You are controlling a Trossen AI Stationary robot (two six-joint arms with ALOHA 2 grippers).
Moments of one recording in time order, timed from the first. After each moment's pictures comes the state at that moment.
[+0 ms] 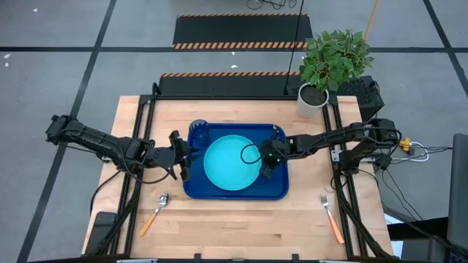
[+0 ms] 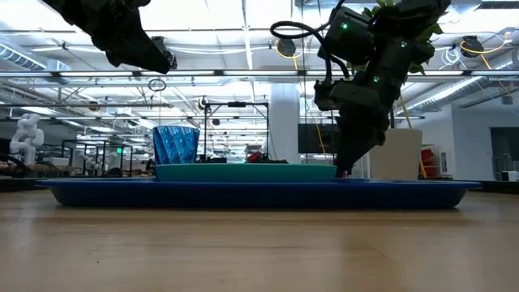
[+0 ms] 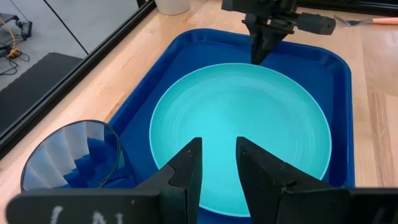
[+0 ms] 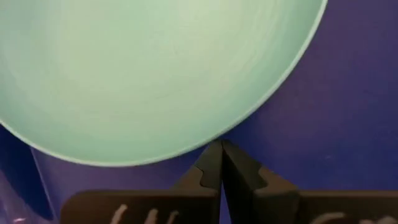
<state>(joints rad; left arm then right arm) -0.26 0.99 0.69 -0.34 -0.52 -0.32 -0.04 1.55 0.80 -0.33 0.03 0.48</state>
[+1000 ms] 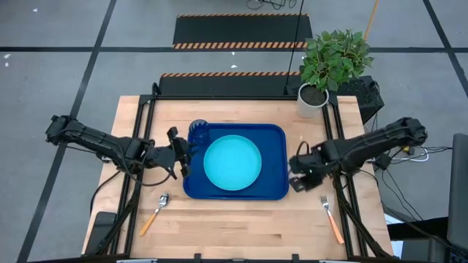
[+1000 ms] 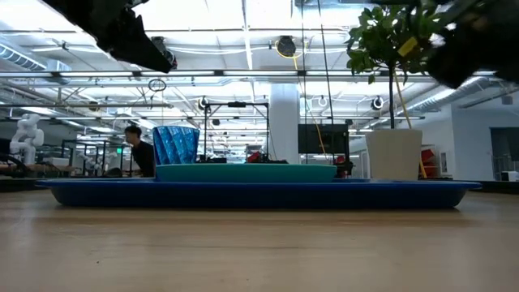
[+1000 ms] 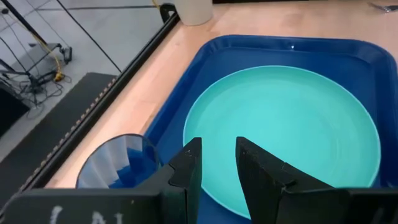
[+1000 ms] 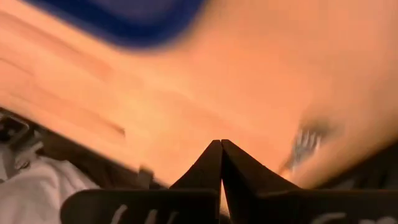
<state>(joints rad) -0.25 0.99 0.69 -0.34 -0.63 -0.20 0.24 1.16 0.80 -1.01 -0.43 1.44</state>
